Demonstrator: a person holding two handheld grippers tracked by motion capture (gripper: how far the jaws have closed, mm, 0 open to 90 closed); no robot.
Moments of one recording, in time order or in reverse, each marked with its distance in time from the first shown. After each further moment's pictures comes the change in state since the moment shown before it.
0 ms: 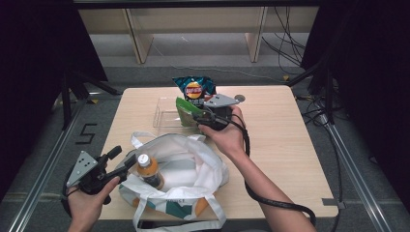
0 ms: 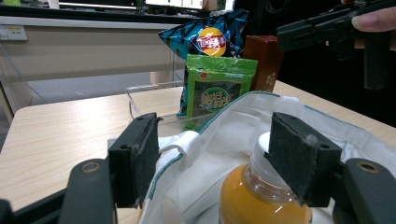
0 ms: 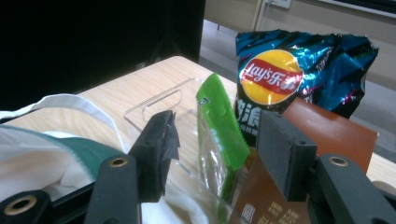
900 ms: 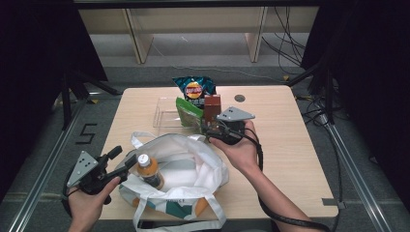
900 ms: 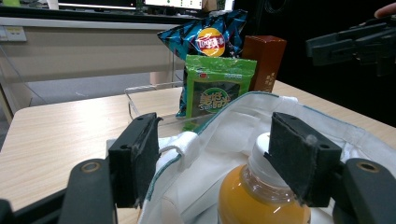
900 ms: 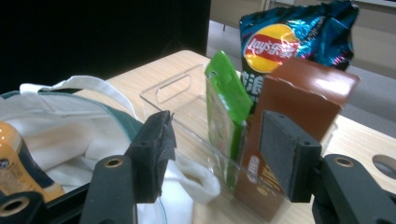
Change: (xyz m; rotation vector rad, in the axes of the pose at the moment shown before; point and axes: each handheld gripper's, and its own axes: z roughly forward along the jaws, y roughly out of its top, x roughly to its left) left arm -0.001 0.000 0.000 0.000 0.001 0.002; right arm 0.003 -0.031 -0.037 -0.017 0.021 0.055
